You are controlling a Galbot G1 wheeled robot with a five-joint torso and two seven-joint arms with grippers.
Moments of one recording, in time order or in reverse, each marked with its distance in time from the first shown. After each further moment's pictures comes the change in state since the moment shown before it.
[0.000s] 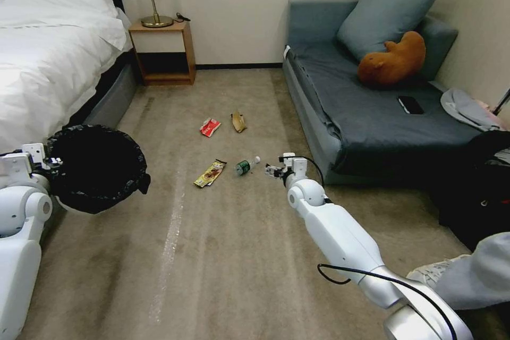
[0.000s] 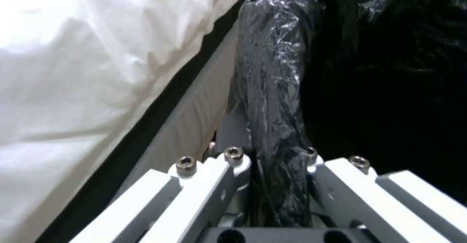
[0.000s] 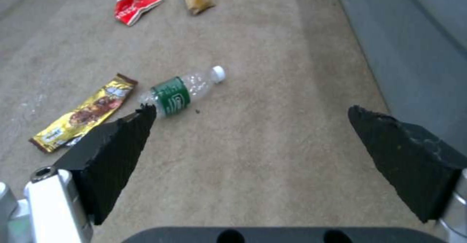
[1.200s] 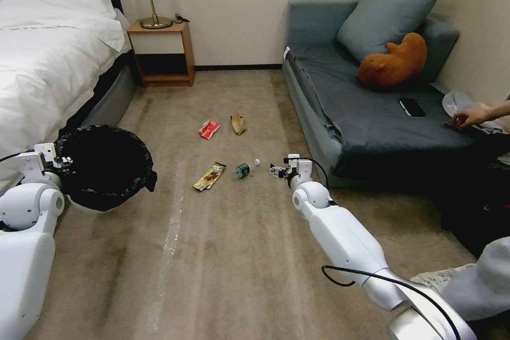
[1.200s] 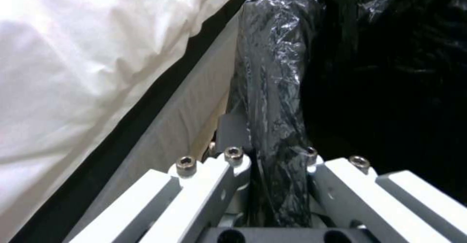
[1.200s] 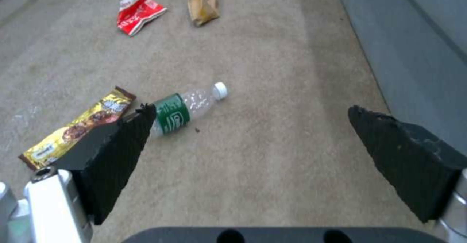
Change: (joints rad) left arm -0.060 -0.030 0.026 0.072 0.028 -0.016 0.008; right arm 0.001 -0.001 -0.019 -0.019 -0.017 0.039 -0.030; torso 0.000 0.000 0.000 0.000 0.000
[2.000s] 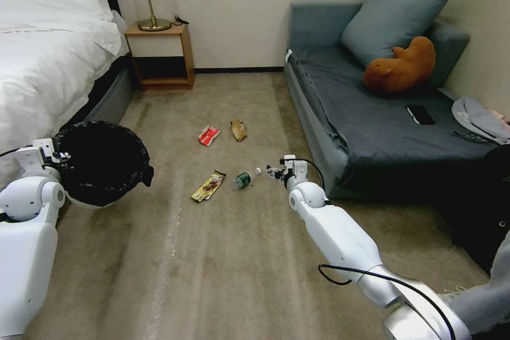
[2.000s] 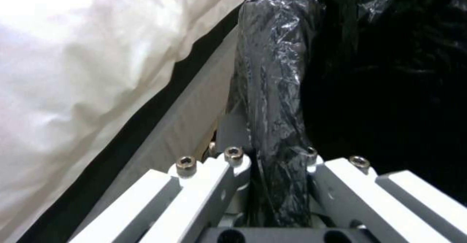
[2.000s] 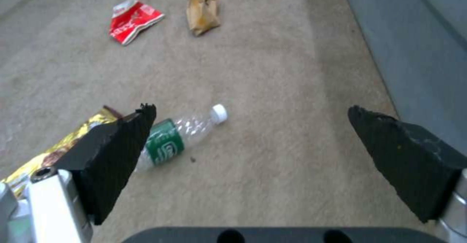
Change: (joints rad) left arm -0.075 -0.002 0.022 0.078 0.016 -0.019 0.002; right arm 0.029 0.023 -0.011 -0.059 -0.016 0.013 -0.018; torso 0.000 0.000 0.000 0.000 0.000
